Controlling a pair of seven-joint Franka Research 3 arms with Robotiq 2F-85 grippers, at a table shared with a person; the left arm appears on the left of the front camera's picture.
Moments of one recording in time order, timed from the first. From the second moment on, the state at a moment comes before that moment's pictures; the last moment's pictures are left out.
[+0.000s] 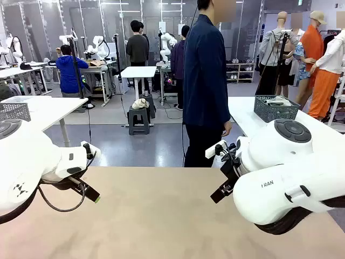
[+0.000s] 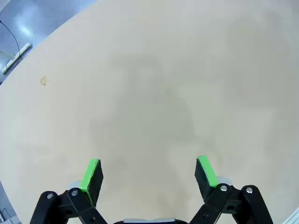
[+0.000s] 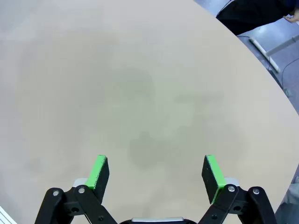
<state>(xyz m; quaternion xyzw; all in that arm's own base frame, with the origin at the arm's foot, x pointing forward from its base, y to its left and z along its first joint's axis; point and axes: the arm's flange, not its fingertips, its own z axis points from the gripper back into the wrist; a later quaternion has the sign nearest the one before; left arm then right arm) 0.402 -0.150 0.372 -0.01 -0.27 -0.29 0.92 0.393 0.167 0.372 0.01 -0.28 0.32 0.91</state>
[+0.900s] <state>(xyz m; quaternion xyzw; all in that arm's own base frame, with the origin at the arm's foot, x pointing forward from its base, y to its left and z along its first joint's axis) 0.401 -0.150 0.372 -0.01 -0.27 -0.29 0.92 0.393 0.168 0.372 0.01 -0.28 0.32 0.90</state>
